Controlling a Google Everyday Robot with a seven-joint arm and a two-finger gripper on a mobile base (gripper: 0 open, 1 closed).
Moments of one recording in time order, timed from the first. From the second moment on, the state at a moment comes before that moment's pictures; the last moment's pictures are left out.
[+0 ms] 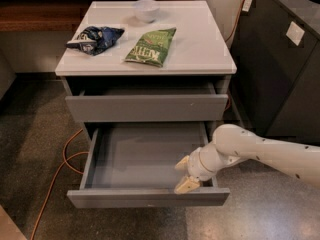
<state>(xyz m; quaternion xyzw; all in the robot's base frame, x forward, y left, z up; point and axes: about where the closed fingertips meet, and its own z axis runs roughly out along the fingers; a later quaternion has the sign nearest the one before) 0.491 -0.087 0.541 -0.63 0.72 0.19 0.20</state>
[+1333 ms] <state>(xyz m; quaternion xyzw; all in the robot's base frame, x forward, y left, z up) 0.469 -0.026 0.481 -0.67 0.67 0.25 0.18</state>
